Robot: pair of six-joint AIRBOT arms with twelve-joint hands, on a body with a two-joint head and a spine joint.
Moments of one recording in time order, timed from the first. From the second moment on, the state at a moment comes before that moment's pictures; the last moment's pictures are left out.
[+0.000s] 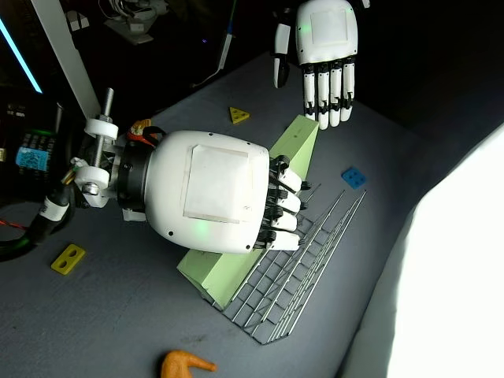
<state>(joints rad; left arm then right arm) -0.05 -0.63 1.05 3.00 -0.83 -1.47 -0.11 -1.27 1.24 0.65 0.20 -1.24</state>
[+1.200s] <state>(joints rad) -0.05 -0.63 1.05 3.00 -0.83 -1.47 -0.20 -1.36 1.31 0.63 0.27 -1.24</state>
